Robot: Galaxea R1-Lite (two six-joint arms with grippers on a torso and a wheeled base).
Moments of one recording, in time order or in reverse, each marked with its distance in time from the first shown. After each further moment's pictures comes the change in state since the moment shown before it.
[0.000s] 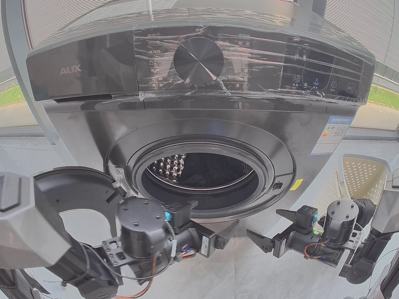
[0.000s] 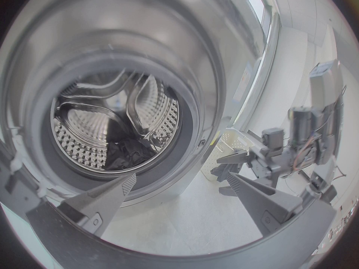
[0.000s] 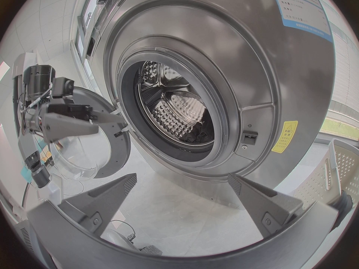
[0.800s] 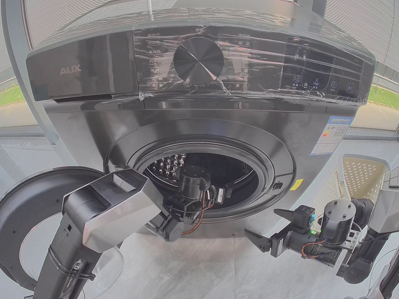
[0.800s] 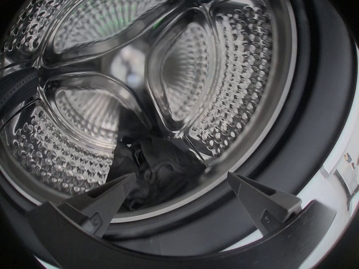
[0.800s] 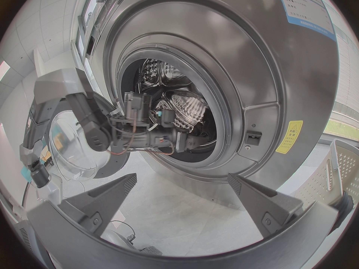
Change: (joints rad) left arm 0.238 0.641 -0.868 0.224 0.000 0.094; right arm 0.003 0.018 -0.017 -0.001 0.000 -0.002
